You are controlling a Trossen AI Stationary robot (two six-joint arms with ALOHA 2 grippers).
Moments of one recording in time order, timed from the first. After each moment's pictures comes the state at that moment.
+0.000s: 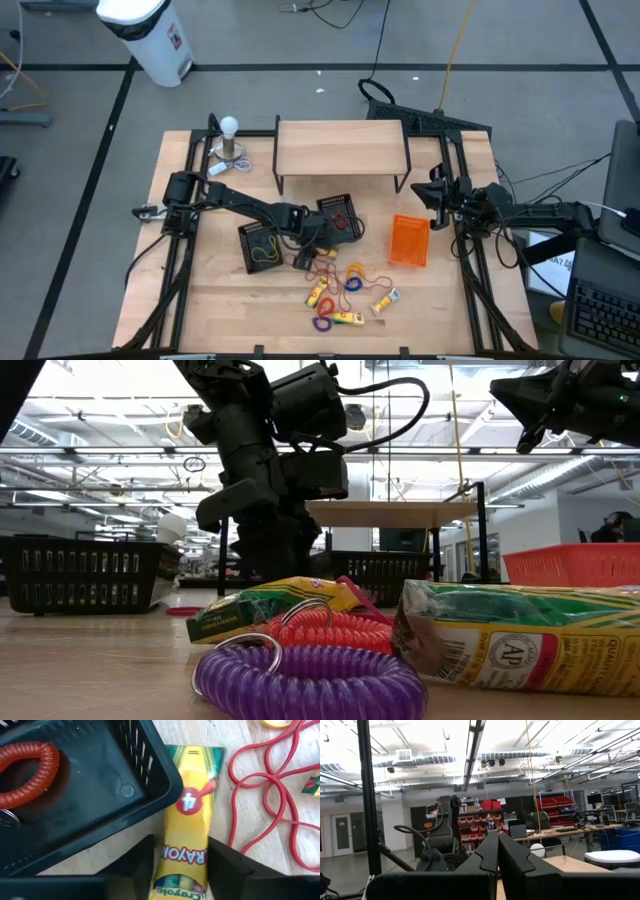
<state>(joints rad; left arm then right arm) -0.09 1.98 1.23 -0.38 0.08 0.16 -0.08 0.23 0.02 0.63 0.07 0.09</state>
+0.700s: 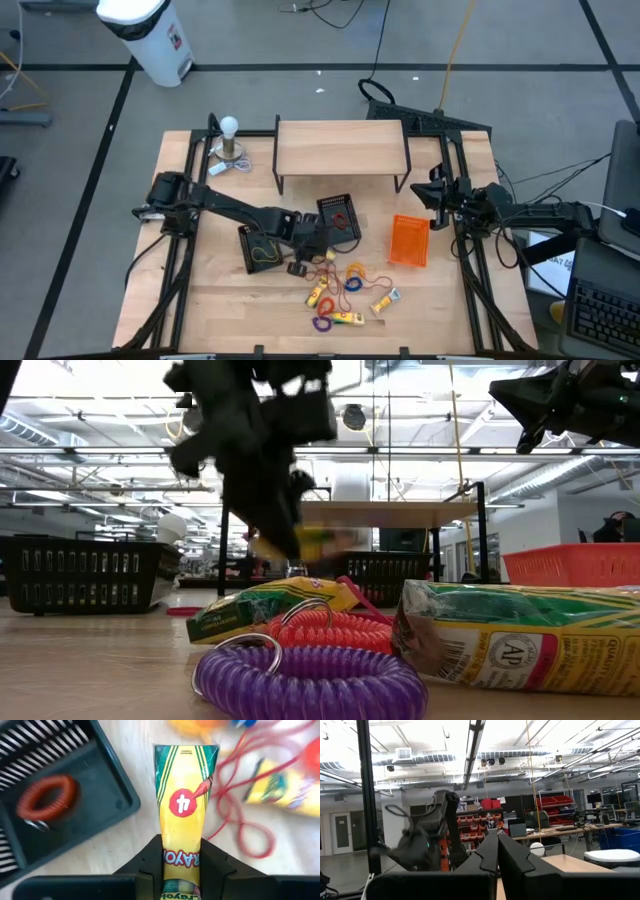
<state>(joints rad) -0.17 1.85 1.23 -0.43 0.00 0.14 -0.08 0.23 0.02 0.63 0.07 0.09</state>
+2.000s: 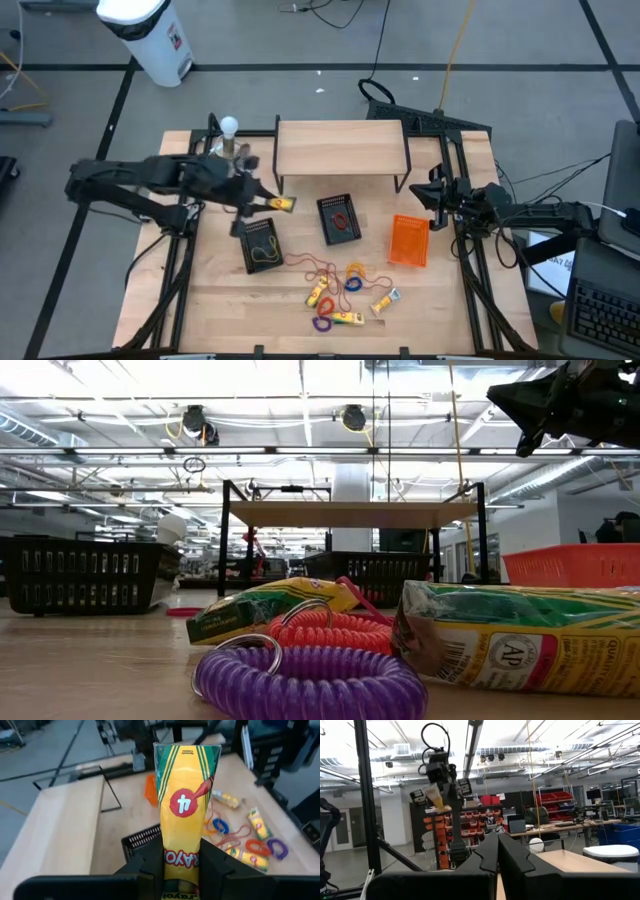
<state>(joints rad) -0.09 1.06 1.23 -0.63 -0.02 0.16 -0.08 0.23 0.02 0.60 0.08 0.09</state>
